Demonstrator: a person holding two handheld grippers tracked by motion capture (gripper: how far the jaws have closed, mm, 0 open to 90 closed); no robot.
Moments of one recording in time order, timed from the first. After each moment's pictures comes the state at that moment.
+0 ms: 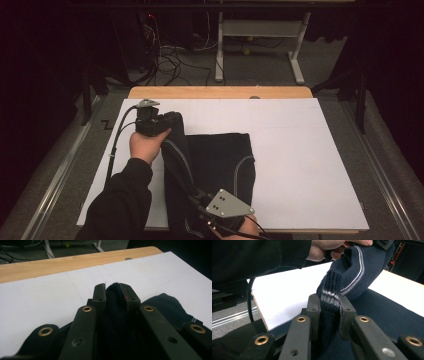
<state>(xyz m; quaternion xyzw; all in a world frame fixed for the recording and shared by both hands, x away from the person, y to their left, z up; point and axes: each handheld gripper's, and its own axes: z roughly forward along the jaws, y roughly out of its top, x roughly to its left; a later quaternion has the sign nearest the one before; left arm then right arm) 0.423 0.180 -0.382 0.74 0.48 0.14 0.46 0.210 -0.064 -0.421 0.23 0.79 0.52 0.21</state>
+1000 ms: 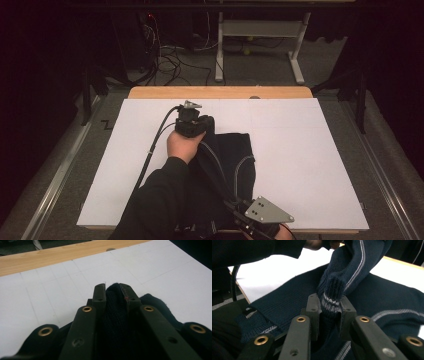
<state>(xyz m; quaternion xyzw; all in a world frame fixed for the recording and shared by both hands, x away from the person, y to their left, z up) 0.437 0.081 -0.396 0.77 0.46 0.14 0.43 0.202 -0.140 -0.440 0.29 0.79 0.49 0.22</state>
